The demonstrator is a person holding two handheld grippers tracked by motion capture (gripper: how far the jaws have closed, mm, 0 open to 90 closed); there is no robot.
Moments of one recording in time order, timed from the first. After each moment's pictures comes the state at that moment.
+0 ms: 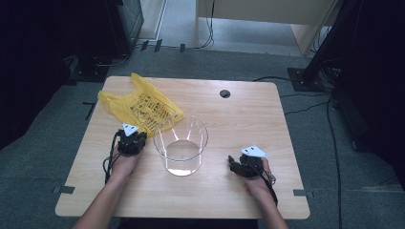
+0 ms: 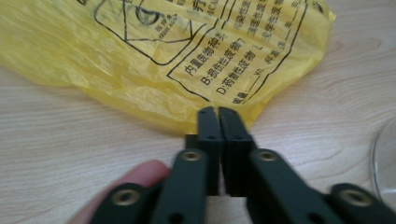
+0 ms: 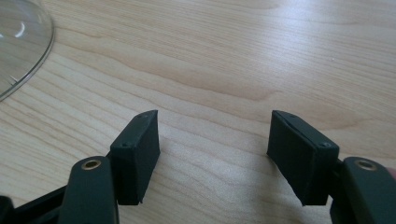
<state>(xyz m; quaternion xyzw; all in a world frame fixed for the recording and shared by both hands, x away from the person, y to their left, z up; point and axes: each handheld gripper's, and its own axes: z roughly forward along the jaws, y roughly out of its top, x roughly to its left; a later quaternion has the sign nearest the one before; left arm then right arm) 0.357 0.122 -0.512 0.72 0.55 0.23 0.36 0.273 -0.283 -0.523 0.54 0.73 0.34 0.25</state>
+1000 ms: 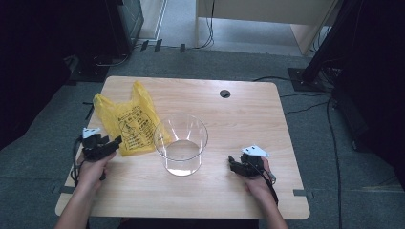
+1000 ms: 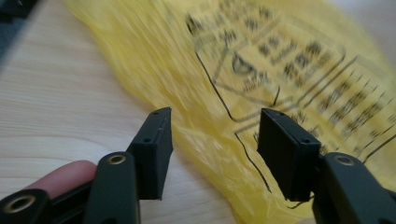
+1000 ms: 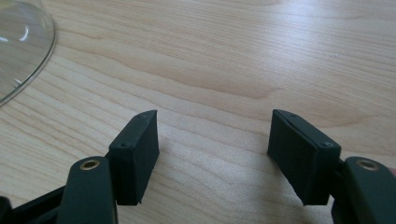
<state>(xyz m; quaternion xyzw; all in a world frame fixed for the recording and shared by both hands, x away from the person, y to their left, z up) 0.338 0.204 -0.498 0.66 0.63 0.21 0.36 0.274 -0.285 -0.523 0.55 0.72 0.35 0.23</state>
